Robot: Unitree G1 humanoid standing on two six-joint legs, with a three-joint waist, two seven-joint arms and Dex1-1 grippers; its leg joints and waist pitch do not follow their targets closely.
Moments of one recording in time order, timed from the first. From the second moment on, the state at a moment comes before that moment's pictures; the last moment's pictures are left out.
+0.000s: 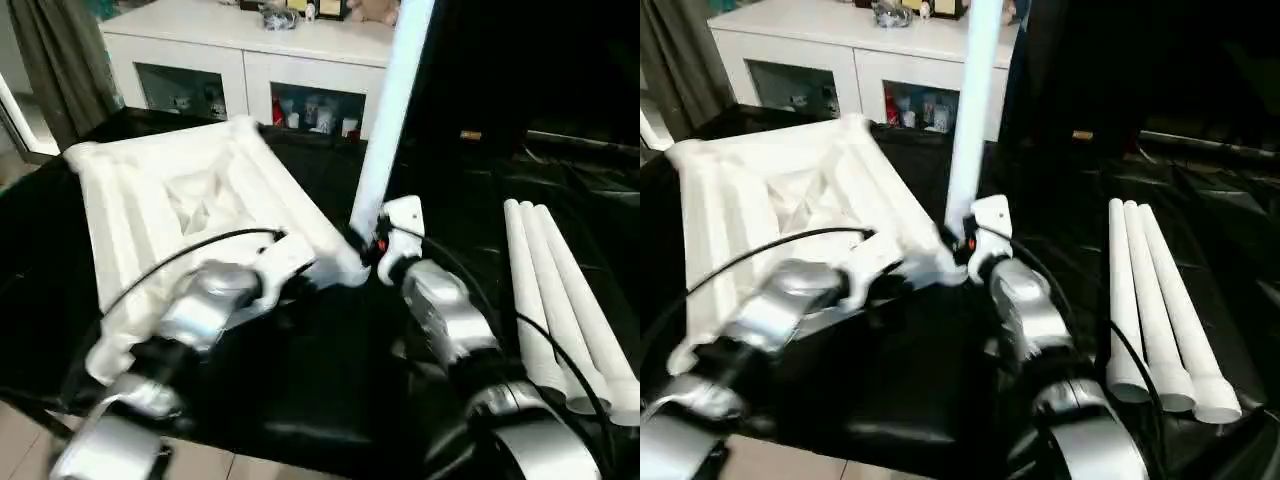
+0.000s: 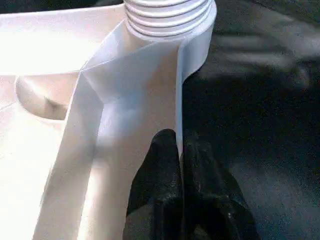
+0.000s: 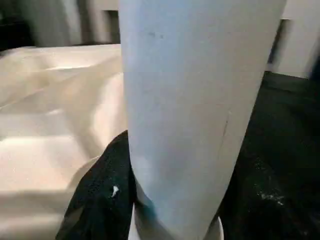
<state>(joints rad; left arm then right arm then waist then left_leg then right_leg) -0.64 0.20 -0.30 0.57 0.13 0.39 -0.71 -0.65 0.00 0.03 0.84 0.13 -0.08 0.25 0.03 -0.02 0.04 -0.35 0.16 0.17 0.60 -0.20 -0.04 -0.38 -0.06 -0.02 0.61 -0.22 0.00</state>
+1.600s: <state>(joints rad) -0.59 0.31 -0.28 0.50 0.10 0.25 -0.84 -0.49 -0.26 0.10 0.49 0.20 0.09 0.83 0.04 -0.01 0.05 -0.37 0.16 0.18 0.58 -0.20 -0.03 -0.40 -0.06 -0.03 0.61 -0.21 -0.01</state>
